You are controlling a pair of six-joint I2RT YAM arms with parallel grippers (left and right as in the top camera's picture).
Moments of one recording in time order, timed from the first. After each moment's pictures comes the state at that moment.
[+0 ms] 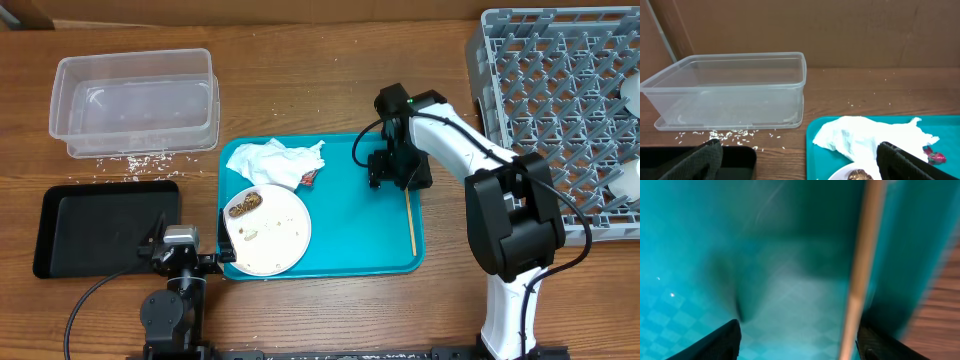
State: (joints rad) left arm 0.02 0.02 0.01 -0.08 -0.03 0.00; right arm 0.36 2.14 1.54 -1.08 -0.09 0.33
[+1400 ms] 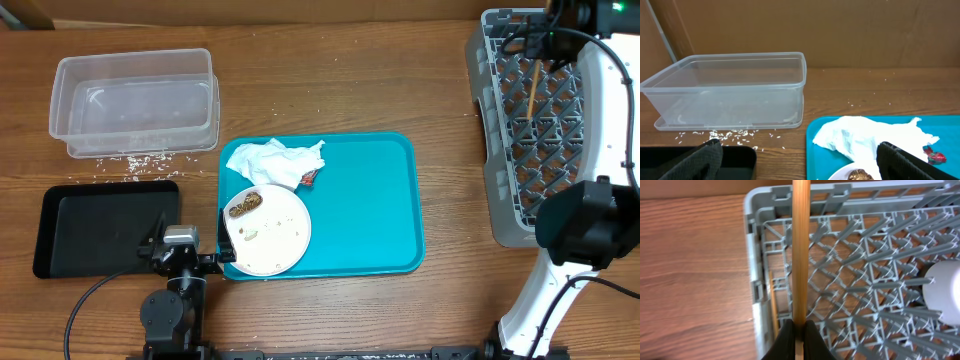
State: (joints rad) left arm 0.02 0.02 0.01 -0.08 -0.03 0.00; right arm -0.17 2.16 2.29 -1.12 0.05 -0.09
